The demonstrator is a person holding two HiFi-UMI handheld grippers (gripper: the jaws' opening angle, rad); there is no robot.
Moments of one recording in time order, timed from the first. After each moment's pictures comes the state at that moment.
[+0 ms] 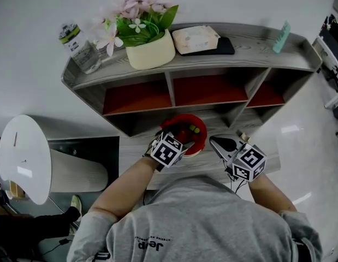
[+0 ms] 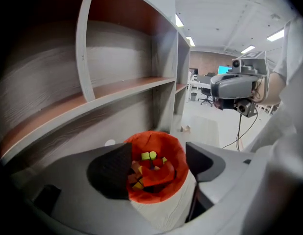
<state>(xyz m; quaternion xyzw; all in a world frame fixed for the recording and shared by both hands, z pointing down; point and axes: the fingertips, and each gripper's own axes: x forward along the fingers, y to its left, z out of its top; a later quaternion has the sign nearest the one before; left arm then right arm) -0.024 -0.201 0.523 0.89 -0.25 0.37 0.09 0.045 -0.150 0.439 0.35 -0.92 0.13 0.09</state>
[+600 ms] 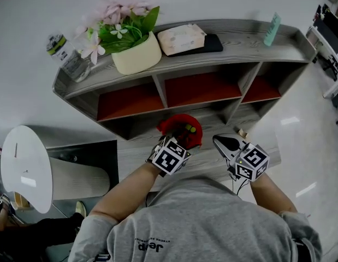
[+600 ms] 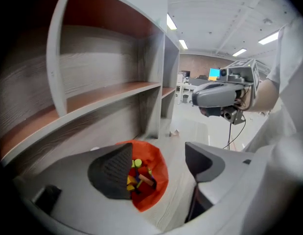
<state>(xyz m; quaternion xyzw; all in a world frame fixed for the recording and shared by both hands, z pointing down) 0.014 -0.172 0.512 0.91 -0.21 0.36 0.09 0.076 -0.145 0.446 0.39 -0.91 0.14 0.07</state>
